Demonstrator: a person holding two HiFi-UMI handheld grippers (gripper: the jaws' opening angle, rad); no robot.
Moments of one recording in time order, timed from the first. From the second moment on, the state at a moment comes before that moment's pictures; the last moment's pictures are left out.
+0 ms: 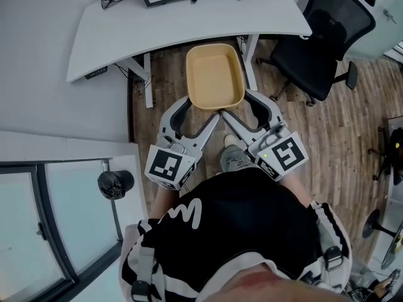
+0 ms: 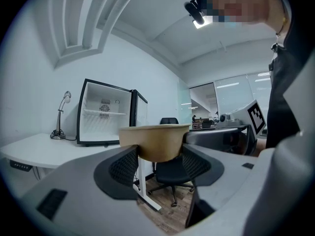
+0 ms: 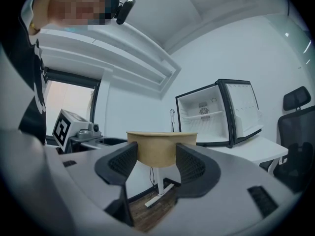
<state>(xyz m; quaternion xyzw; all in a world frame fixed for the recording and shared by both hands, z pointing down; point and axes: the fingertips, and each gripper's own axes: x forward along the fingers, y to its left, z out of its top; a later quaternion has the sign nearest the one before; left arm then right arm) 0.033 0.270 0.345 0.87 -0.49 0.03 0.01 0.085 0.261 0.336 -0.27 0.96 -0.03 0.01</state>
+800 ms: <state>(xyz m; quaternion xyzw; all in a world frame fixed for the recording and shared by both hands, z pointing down) 0.024 0.173 0.338 0.87 -0.50 0.04 0.01 0.074 0.161 0.329 -0.27 0.96 -0.04 0.02</state>
